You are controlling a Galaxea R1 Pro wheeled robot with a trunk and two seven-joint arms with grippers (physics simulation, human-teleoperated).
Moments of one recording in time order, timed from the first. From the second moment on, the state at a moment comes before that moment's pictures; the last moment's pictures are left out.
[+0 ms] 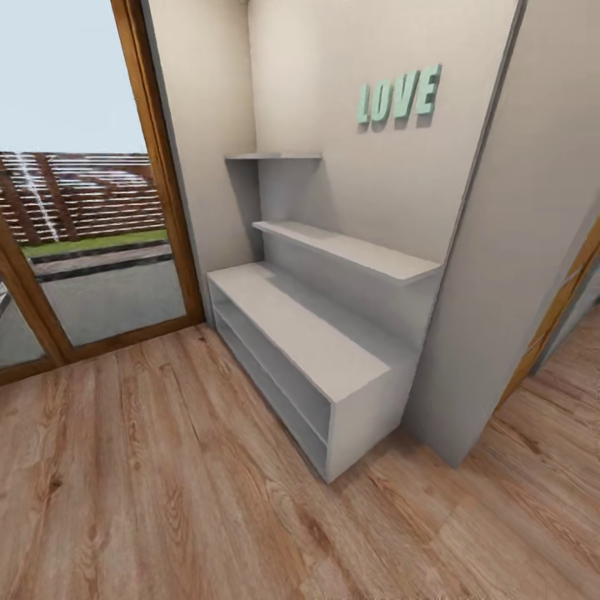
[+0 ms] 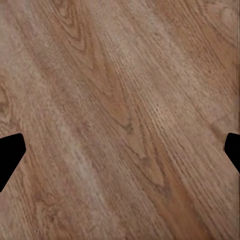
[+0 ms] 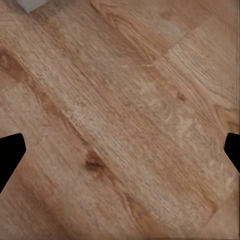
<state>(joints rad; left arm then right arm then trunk) -0.18 0.07 0.04 -0.29 0.04 -0.31 0.01 -0.06 -0.07 -0.12 -0.46 0.00 -0.33 0.00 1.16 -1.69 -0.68</state>
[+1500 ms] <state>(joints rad) -0.37 0.07 0.02 -0.29 0.03 -0.16 0.00 -0.08 -0.11 -0.13 -0.64 0.00 -0.32 0.00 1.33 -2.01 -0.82</state>
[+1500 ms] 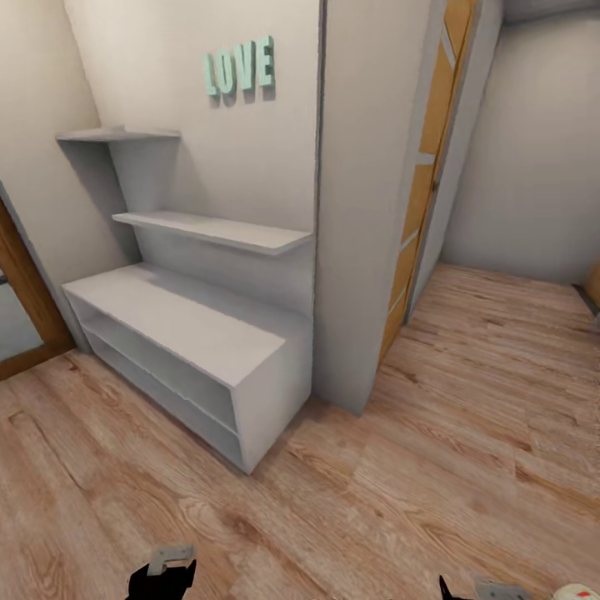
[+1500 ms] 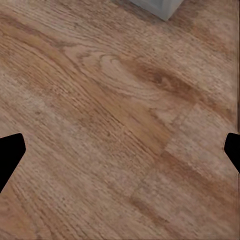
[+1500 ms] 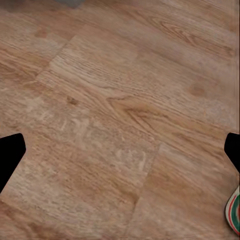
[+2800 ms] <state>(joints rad) -0.38 0.07 0.02 -0.30 0.03 -0.16 0.00 -0.08 -0.11 -0.13 -0.62 0.00 -0.33 0.00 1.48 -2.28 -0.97</state>
